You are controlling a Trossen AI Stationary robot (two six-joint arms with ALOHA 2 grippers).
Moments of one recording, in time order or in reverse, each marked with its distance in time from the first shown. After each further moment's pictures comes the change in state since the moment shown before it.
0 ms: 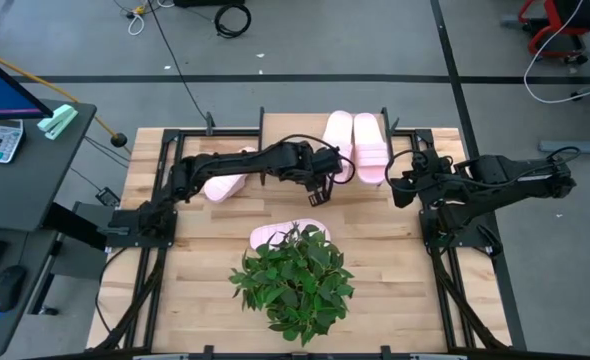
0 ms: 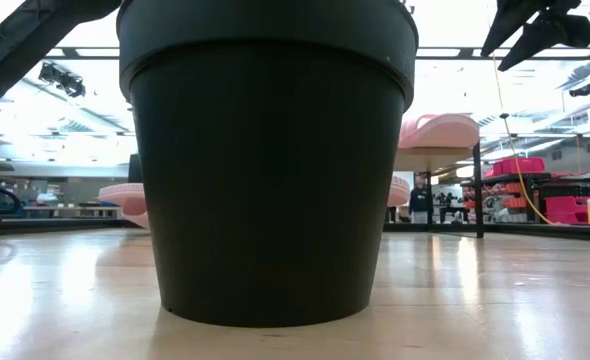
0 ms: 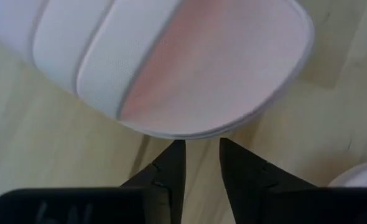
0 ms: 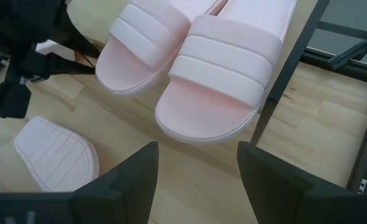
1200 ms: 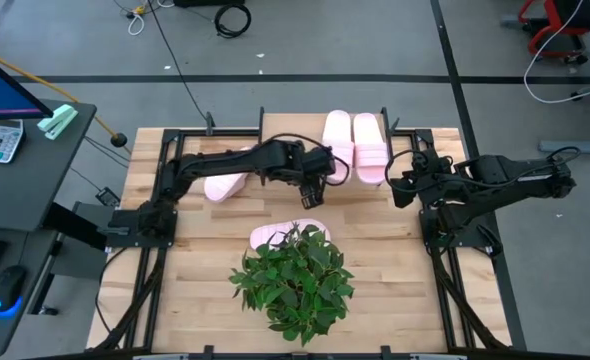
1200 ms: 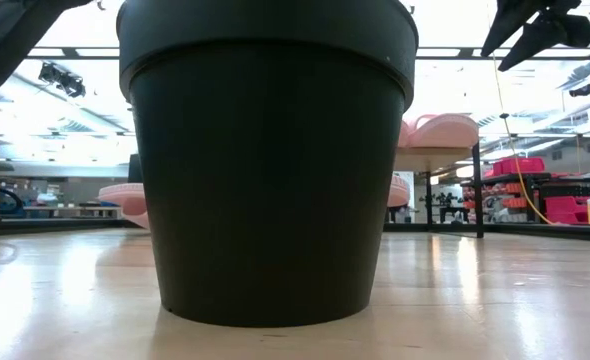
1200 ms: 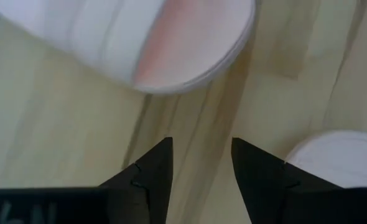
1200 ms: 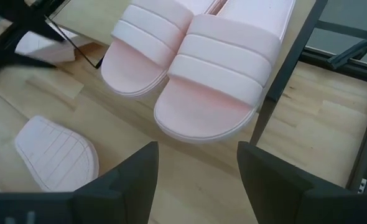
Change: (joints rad) left arm -0.033 -0.103 0.001 -0.093 0.021 -0.012; right arm 0.000 0.000 0.000 -0.001 -0.002 0.000
